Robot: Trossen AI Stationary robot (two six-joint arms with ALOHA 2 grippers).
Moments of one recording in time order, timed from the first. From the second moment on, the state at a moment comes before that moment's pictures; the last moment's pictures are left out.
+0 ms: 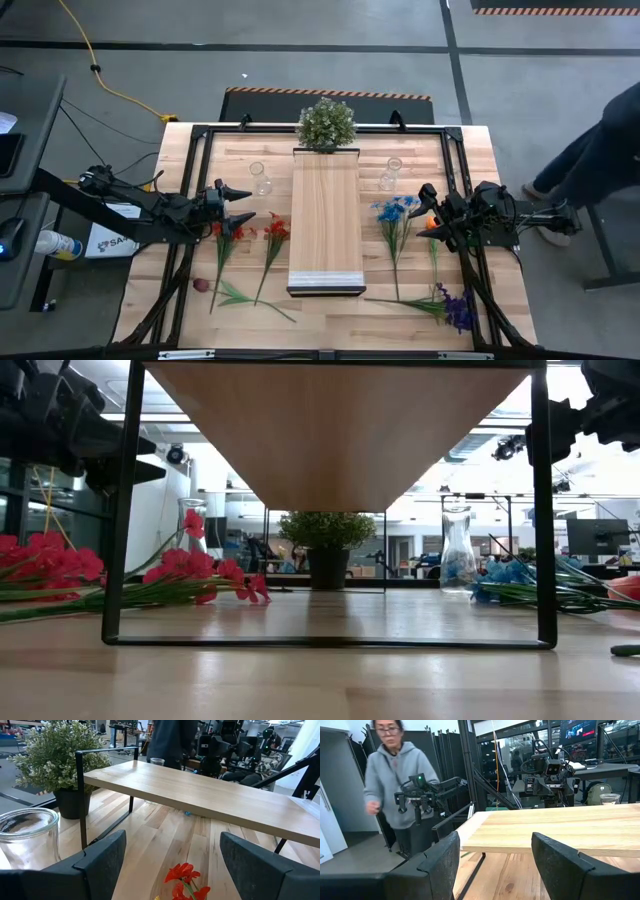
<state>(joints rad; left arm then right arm) -0.37 0.14 0.02 0.04 -0.65 -0.21 -0.04 0.01 0.05 0.09 -0.39 0.20</state>
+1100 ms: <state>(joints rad) -0.37 0.14 0.02 0.11 -0.55 -1.05 -0.04 0.01 0.05 0.13 -0.39 0.24</state>
